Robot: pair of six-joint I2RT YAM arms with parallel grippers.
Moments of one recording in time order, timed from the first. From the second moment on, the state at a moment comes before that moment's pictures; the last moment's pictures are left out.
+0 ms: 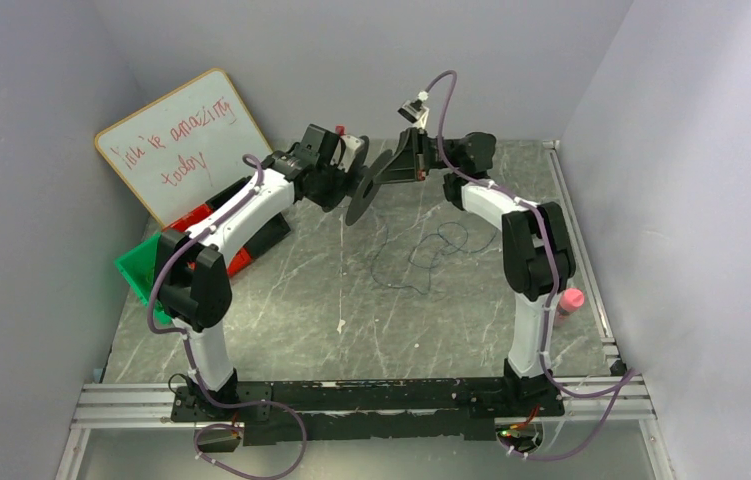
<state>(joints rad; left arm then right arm) -0.51 1.84 1.67 -0.70 -0.05 0.08 0.30 2.03 1.44 1.27 -1.42 1.61</state>
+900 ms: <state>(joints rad) -0.51 1.84 1.89 -0.79 -0.07 0.06 0.17 1.95 1.31 0.04 -1.14 0.10</state>
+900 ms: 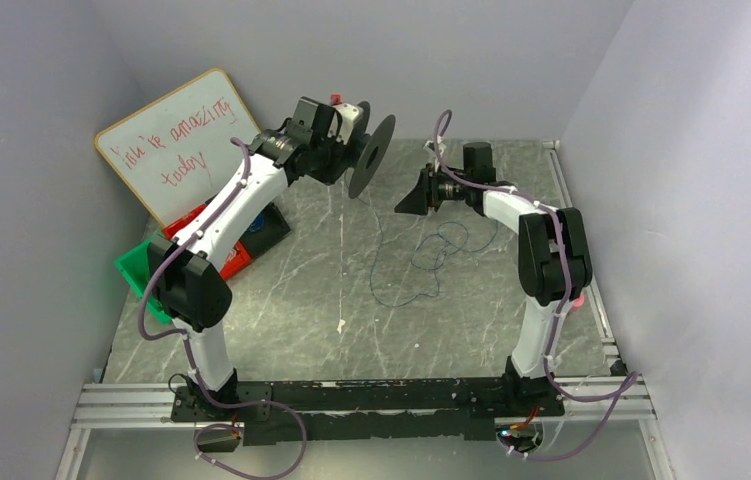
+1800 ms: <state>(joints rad) -0.51 1.84 1.94 -0.84 -0.07 0.05 0.33 2.05 1.28 0.21 -1.13 0.15</state>
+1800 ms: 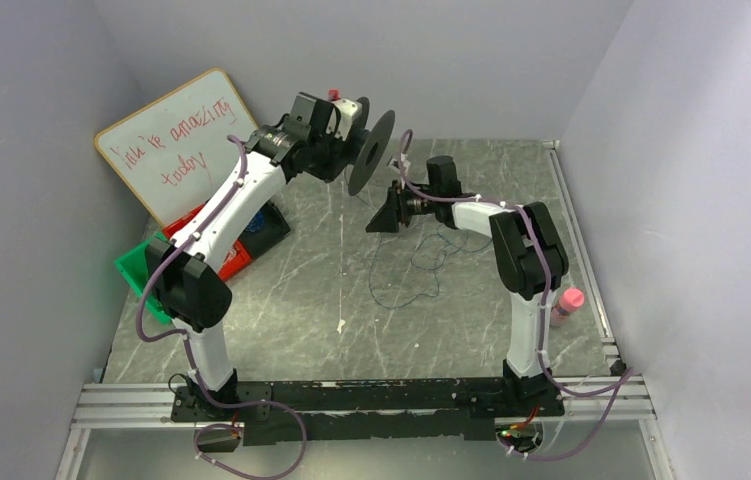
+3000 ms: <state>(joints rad) -0.52 1.64 1.58 -0.64 0.11 0.26 0.09 2.09 1.55 0.08 -1.39 0.56</state>
